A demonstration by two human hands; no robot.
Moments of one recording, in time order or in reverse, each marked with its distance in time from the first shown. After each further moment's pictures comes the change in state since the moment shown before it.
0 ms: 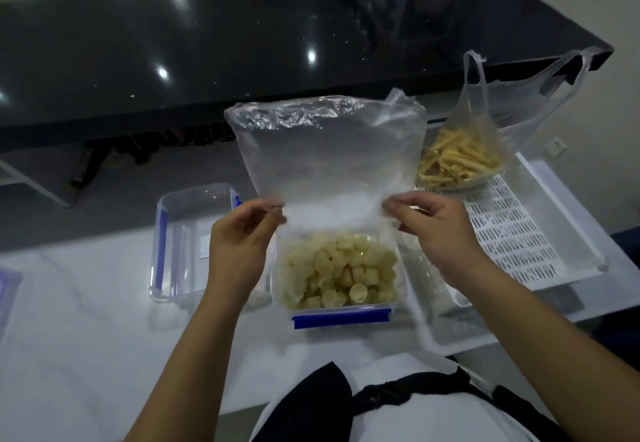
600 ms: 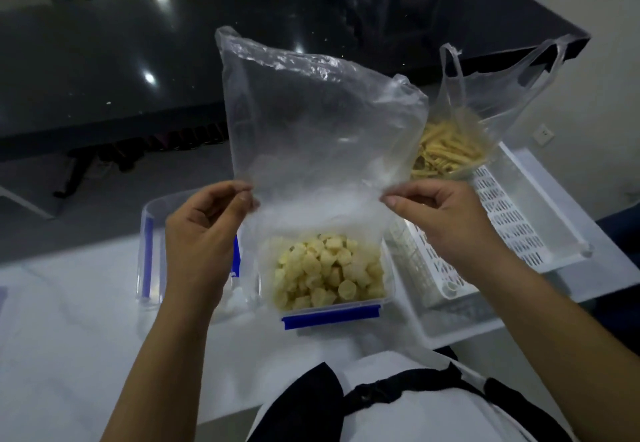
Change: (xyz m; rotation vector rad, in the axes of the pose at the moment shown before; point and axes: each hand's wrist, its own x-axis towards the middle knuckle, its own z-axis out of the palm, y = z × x) left_hand -0.007 0.045 -0.010 -0.080 0.063 0.109; right_hand -0.014 -0.031 -0.022 -0.071 -0.022 -0.098
